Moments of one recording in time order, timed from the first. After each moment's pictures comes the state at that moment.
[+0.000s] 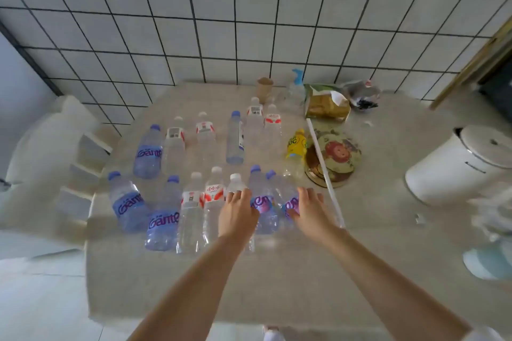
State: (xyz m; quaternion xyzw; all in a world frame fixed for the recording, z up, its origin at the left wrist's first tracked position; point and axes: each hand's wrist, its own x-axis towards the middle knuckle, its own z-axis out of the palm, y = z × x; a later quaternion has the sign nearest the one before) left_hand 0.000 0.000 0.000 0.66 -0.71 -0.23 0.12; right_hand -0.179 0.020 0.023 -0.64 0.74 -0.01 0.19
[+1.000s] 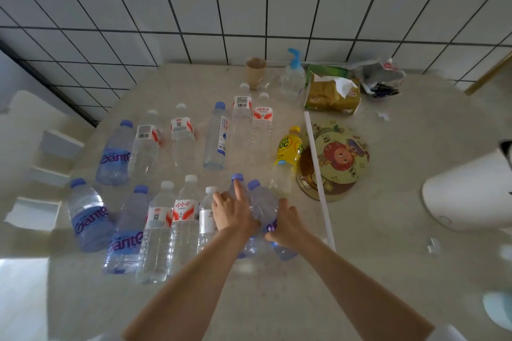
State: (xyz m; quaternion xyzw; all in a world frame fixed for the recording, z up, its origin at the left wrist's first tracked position) left_hand -0.085 -0.077 -0.025 0.74 -0.64 -0.17 -0.10; right_hand -0.207 -0.054 -0.052 -0.56 0.71 0.01 0.42
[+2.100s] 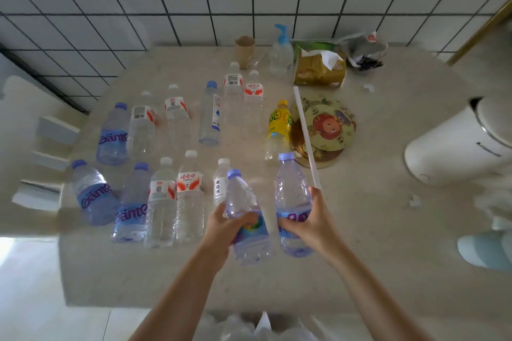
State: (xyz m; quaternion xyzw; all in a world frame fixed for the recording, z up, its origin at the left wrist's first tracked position) left_hand -0.052 0.027 0.017 0.63 -0.24 -0.67 0.31; right_hand -0.244 0.048 0.018 -0.42 0.73 -0.28 0.46
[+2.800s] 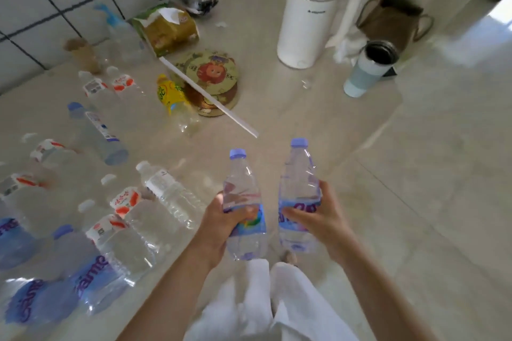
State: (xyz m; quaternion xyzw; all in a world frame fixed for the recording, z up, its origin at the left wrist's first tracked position) left_hand -0.029 0.073 0.019 0.41 -0.44 -0.80 0.04; right_hand -0.156 0.223 0.053 -0.03 0.76 -0.53 0.37
